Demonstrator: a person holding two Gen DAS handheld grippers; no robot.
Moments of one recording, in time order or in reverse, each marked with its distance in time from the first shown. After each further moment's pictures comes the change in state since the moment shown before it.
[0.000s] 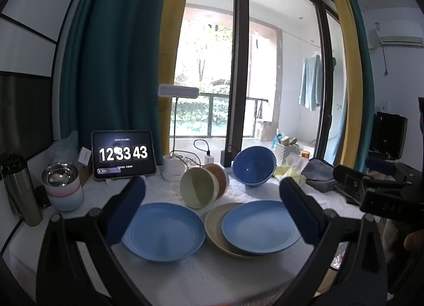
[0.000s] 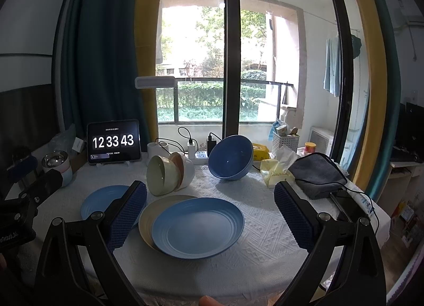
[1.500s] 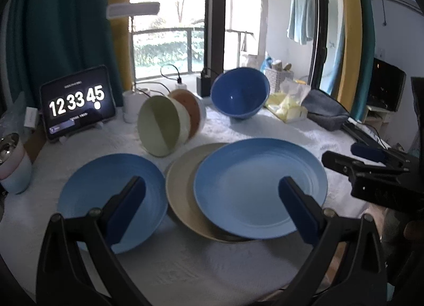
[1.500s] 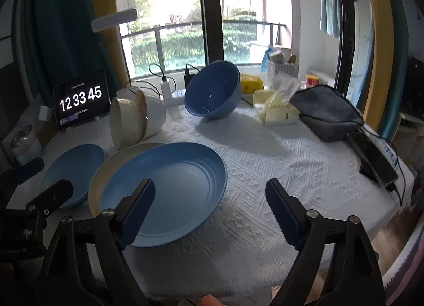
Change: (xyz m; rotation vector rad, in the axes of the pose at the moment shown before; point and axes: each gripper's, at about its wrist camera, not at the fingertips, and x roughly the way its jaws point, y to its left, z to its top) left arm 0.148 -0.045 -0.067 0.079 0.387 -0.080; right arm 0.127 -0.048 -0.061 0.106 0.336 -0.014
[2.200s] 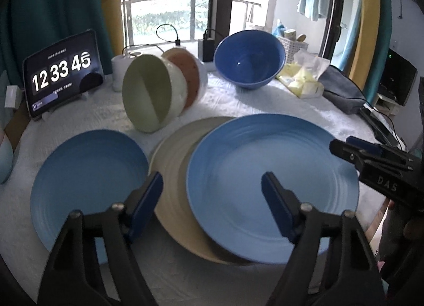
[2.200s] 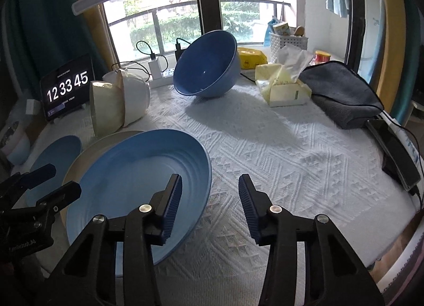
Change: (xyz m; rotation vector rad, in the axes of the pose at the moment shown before) left arm 0.069 0.002 0.001 -0.047 0.178 0.010; right arm 0.063 -0.023 0.005 0.013 0.101 0.029
